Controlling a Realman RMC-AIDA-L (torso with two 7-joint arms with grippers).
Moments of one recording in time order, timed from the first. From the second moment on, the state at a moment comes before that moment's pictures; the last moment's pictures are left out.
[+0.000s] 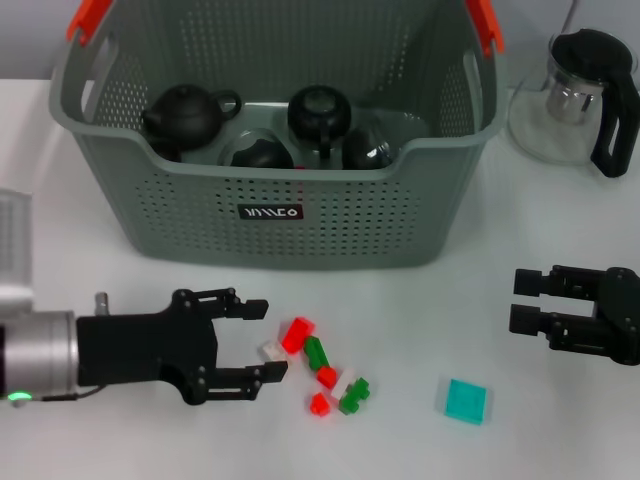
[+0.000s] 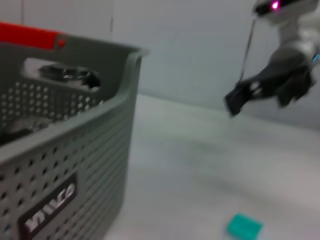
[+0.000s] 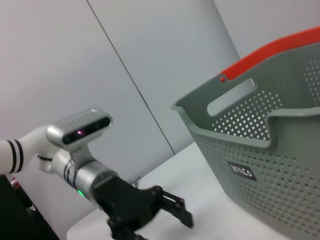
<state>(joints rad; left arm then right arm) -0.39 -2.16 0.68 0.74 2.12 1.65 -1.13 0.47 2.03 -0.50 -0.60 -2.10 -1.85 1.48</state>
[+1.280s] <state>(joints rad) -0.40 -2.18 0.67 0.44 2.04 1.30 -0.68 0.46 2.03 -0.50 -0.60 -2.10 -1.84 1.48</state>
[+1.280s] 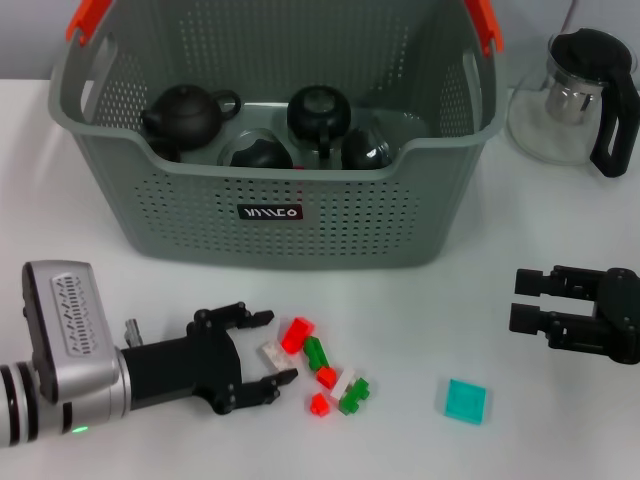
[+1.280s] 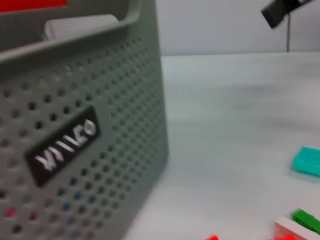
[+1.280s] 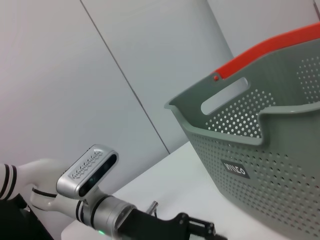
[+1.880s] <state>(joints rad) -0.39 -2.17 0.68 0.44 2.01 1.31 -0.68 0.46 2.03 -0.50 -0.59 -2.10 -1.84 1.48</state>
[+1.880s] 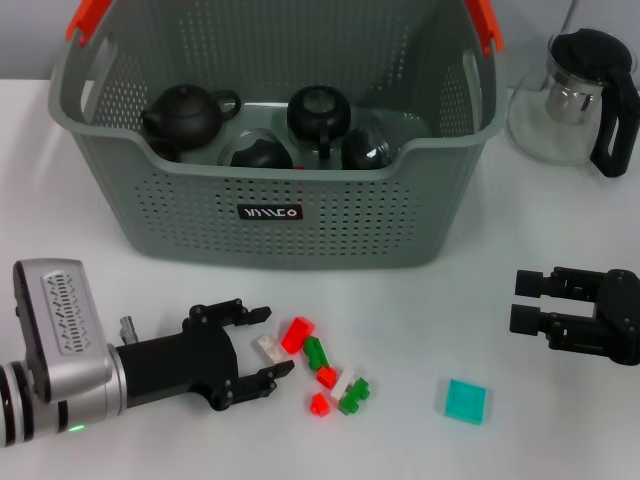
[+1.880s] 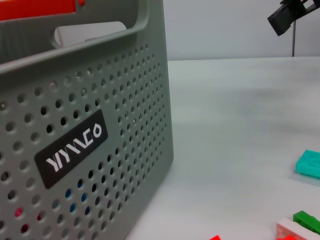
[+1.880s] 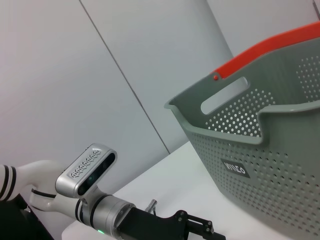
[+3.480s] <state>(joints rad) -0.40 -2.09 0.60 0.62 2.02 1.79 -1.15 0.46 2.02 -0.50 -0.58 -2.10 -1.84 1.49</state>
